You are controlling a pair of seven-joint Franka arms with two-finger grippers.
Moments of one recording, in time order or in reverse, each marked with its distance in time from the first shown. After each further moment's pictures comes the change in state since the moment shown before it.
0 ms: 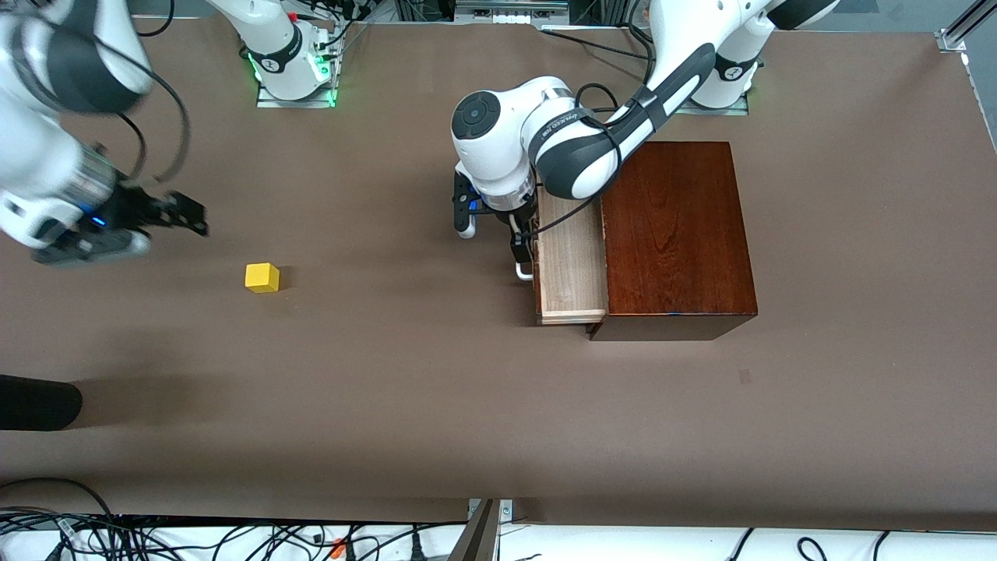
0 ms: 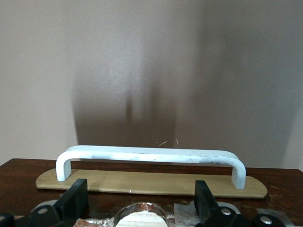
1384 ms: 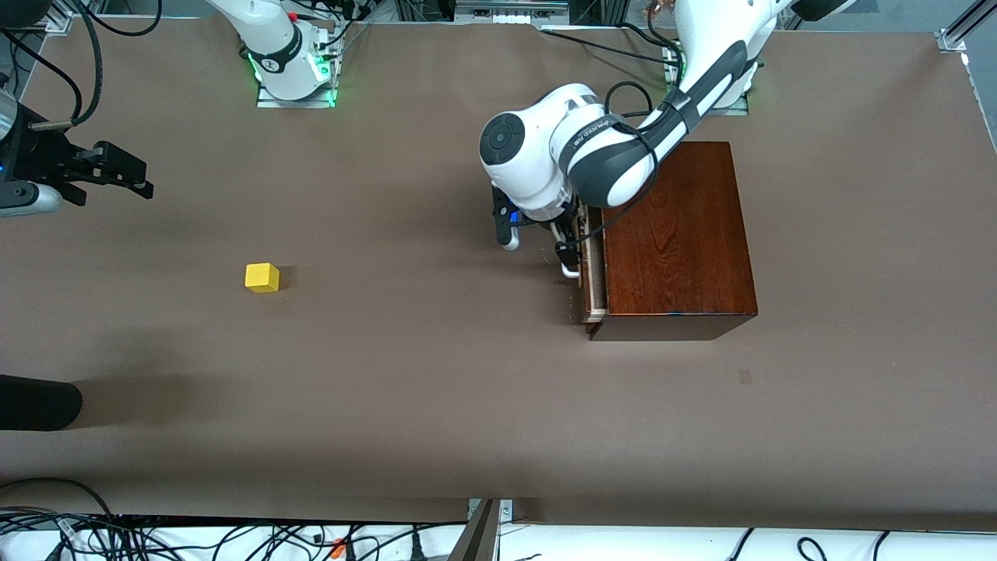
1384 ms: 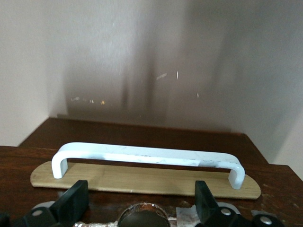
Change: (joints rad) left arm 0.093 -0.054 -0.006 -0.074 0.000 -0.161 0.005; right arm 0.002 0.015 -0.006 0.211 -0.020 -0.202 0.060
